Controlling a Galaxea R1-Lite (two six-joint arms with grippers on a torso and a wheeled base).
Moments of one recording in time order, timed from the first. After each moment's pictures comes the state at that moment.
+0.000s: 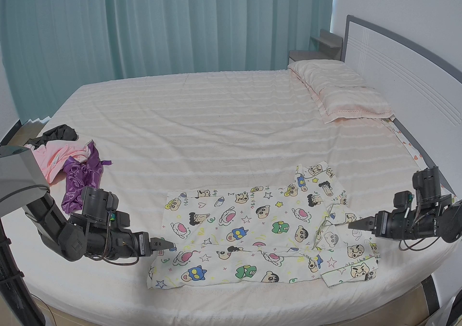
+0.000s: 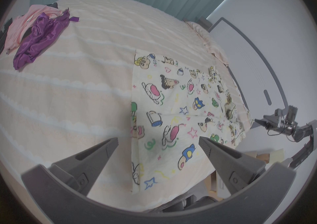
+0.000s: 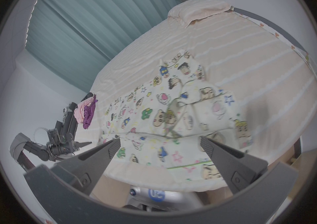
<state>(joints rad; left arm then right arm) -0.19 2.00 -0.52 -0.60 -0.34 -0.35 0.00 1.71 -0.43 -0.46 0.37 0.24</state>
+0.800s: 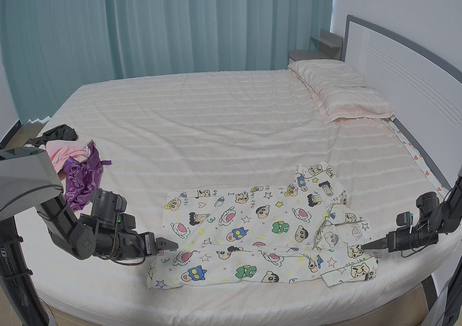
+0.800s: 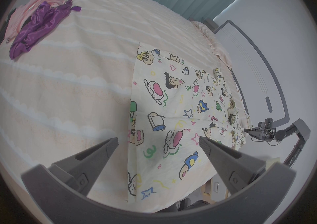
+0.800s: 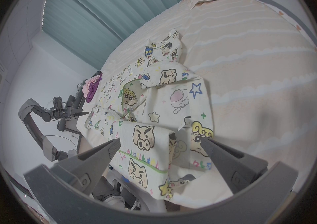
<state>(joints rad) -0.19 2.09 -0.55 -0.60 -0.35 -0.42 -0.31 2.17 -0.57 -0.40 0.77 -0.26</state>
